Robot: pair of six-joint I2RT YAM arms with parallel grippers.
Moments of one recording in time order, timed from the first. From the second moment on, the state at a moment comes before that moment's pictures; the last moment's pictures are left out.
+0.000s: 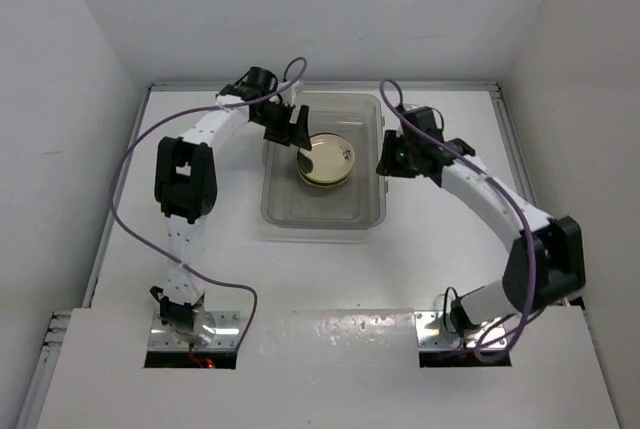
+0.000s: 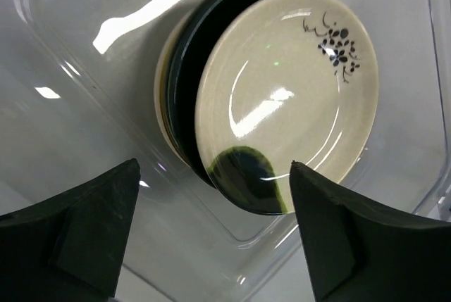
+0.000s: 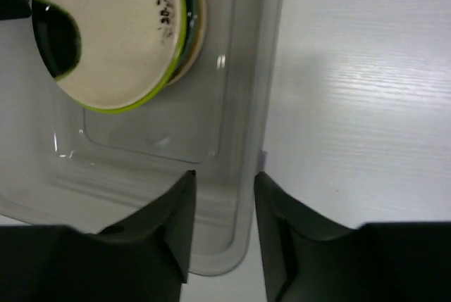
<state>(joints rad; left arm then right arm) -0.26 2.21 1.91 -0.73 0.61 0.02 0.35 1.43 1.09 -0.50 0.00 0.40</state>
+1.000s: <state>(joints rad) 0.15 1.85 1.75 -0.82 0.31 0.22 0.50 2.02 1.50 -0.60 0.05 0.47</state>
